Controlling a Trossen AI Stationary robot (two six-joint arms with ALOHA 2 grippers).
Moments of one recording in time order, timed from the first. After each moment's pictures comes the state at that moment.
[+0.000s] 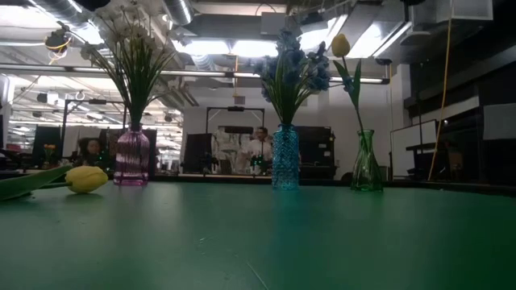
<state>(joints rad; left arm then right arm) -0.22 1.44 0.76 1.15 -0.40 0.21 -0.03 1.42 1.03 0.70 -0.29 -0.37</state>
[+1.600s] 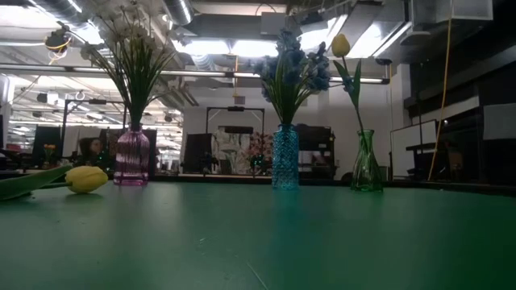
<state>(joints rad) -0.36 1.34 0.76 0.87 -0.41 0.25 -0.02 0.92 1.11 -0.03 0.11 -0.49</state>
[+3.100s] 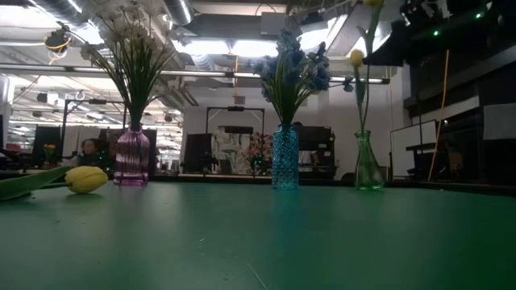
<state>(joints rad) -0.53 1.13 0.76 0.67 -0.43 0.28 -0.54 0.65 0.51 0.08 0.08 -0.15</state>
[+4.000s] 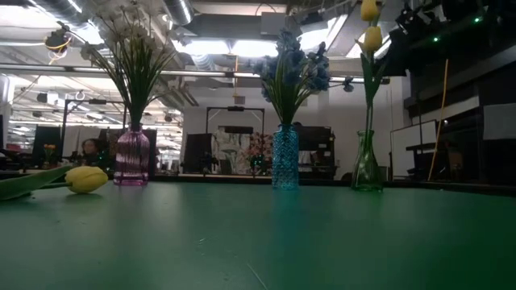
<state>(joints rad) -0.53 1.12 0.76 0.66 -0.43 0.28 -0.54 0.65 0.51 -0.01 0.13 -0.08</state>
